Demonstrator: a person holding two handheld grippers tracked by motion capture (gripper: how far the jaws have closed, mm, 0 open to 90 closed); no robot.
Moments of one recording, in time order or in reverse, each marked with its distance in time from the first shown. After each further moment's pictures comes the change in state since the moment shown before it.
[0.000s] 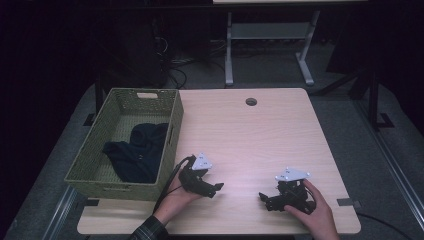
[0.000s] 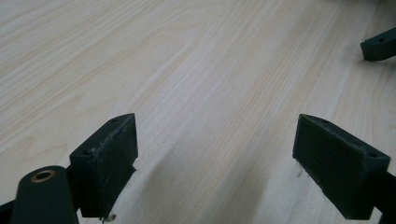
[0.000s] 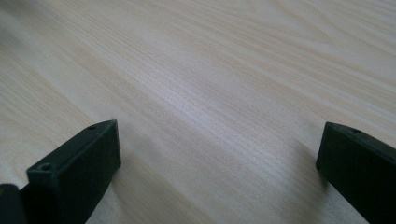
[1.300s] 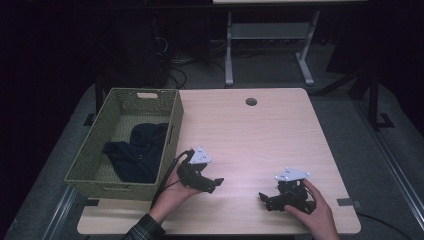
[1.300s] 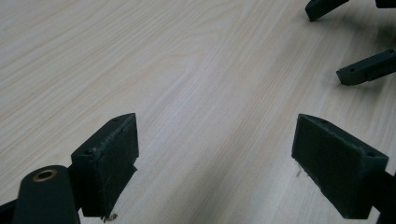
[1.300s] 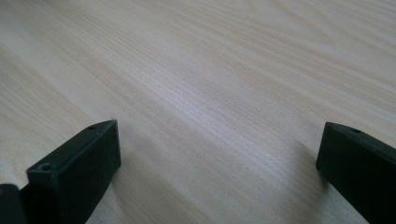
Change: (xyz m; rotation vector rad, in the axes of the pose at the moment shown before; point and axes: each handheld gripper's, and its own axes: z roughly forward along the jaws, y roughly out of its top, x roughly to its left) left arm 0.001 0.020 -0.019 -0.013 -0.007 -0.003; right arm 0.000 0.000 0.000 0.001 0.003 -0.002
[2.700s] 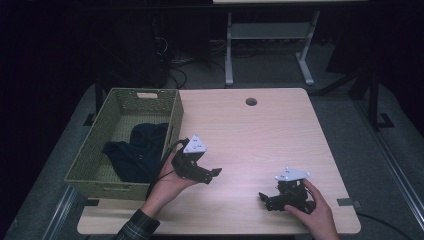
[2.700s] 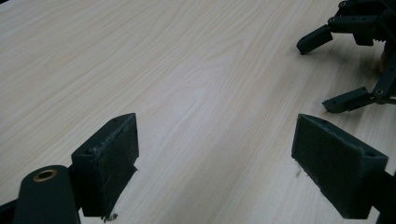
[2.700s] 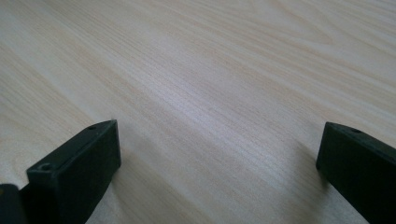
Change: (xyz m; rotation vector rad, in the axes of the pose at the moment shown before) left arm 0.008 0.028 -0.030 -0.042 0.013 0.011; right arm 0.000 0.000 0.000 -0.001 0.001 0.000
